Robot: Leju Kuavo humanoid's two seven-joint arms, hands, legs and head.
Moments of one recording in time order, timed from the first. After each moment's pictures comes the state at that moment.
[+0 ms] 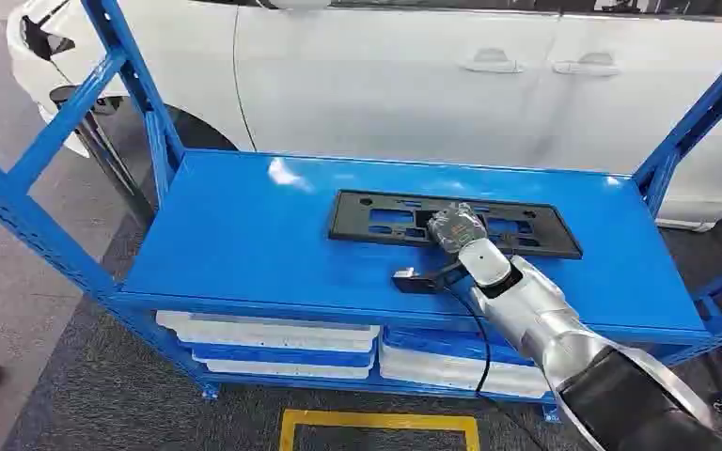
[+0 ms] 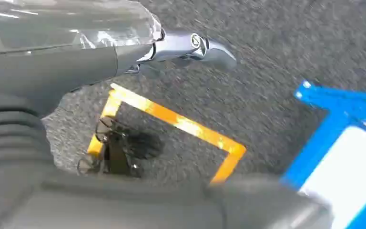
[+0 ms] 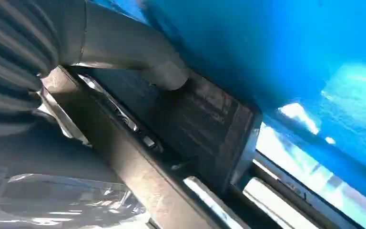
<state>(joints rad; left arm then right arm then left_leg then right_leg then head) -0.11 -0.06 1.30 -0.23 -0.88 -0.05 -0.48 -0.85 -0.15 0.73 -0.51 1.49 -0.17 0.14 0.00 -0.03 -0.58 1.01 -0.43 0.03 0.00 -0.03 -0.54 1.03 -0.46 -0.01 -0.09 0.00</state>
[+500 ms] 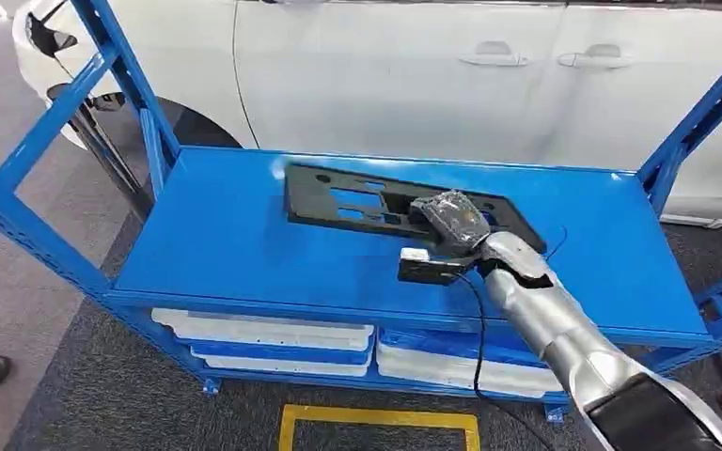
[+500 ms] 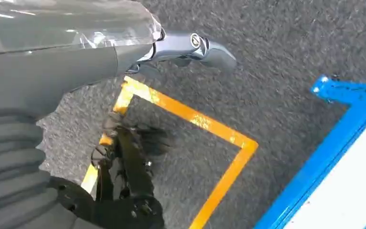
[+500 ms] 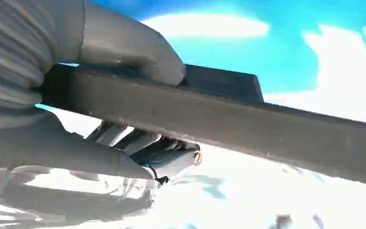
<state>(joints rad) -0.10 -0.06 1.30 -0.23 -0.88 -0.07 -0.46 -0.69 -0.25 0.55 -0.96 0.66 -0.18 -0.47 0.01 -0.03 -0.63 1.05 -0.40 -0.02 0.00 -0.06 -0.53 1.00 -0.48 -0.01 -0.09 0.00</state>
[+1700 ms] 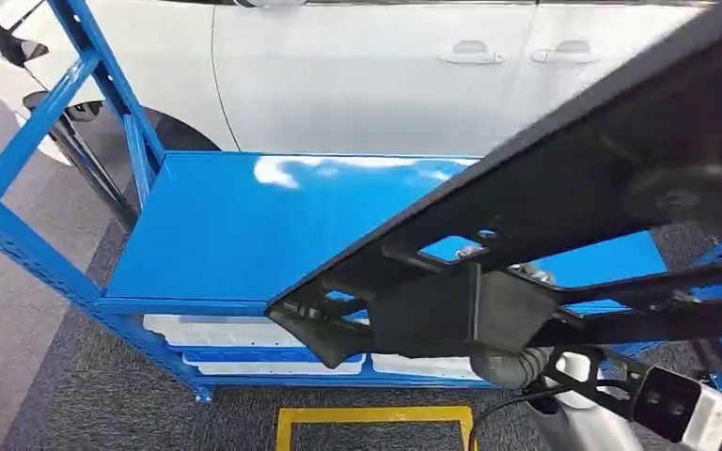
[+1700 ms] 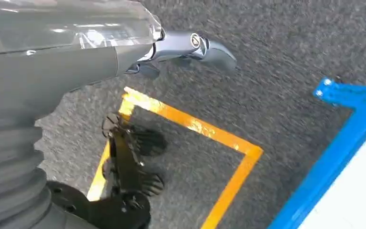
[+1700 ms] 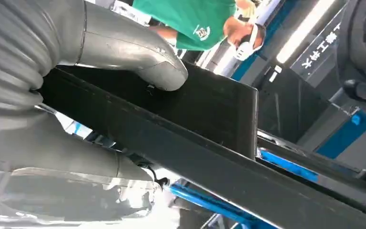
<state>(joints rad) -0.08 -0.04 1.32 -0.23 -0.88 -0.05 -0.45 -0.24 -0.22 0.38 -2.03 -0.15 0.40 -0.65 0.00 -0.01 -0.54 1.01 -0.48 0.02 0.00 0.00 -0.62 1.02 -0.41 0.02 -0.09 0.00</state>
